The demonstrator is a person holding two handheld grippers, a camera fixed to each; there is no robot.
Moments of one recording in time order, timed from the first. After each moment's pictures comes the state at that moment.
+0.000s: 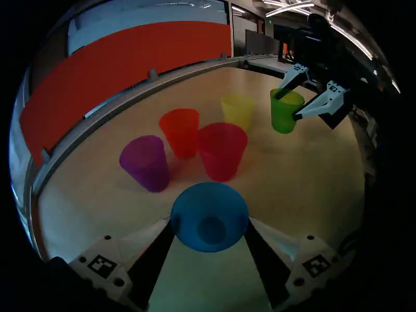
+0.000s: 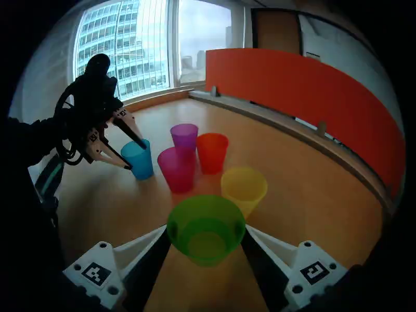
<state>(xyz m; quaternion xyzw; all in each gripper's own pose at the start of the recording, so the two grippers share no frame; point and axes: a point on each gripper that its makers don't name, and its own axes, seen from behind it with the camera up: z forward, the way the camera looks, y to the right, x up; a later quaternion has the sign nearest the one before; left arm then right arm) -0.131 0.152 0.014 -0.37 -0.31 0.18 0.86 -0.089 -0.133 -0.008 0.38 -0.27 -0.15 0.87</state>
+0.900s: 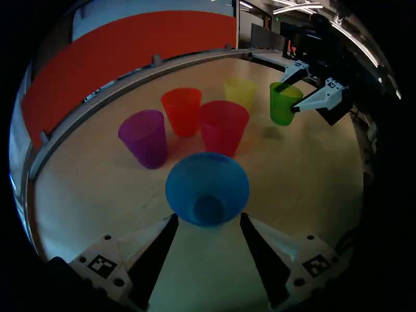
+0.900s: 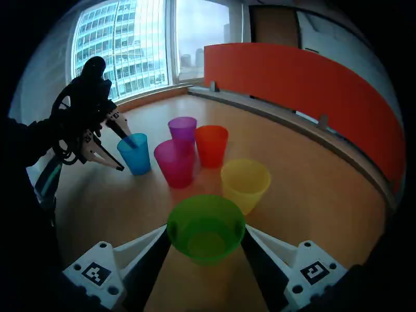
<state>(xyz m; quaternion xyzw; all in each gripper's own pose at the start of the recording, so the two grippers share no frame) -0.157 0.136 -0.009 -0.36 -0.35 0.17 0.85 -0.109 -0.134 -0.005 0.38 -0.28 -0.14 0.87</state>
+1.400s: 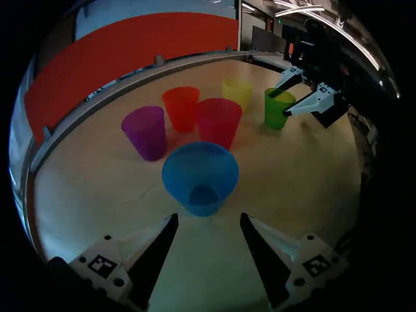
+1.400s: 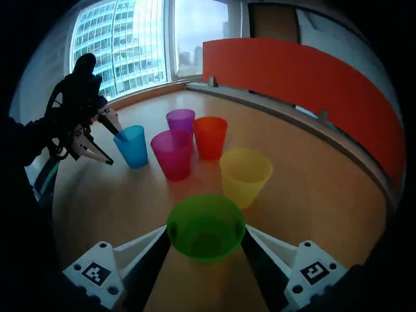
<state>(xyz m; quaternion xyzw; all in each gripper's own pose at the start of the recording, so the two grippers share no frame) -0.155 0.127 -0.027 -0.36 -0.34 0.16 0.85 -0.125 -0.130 -0.005 0.37 -0.29 -0.14 0.87</state>
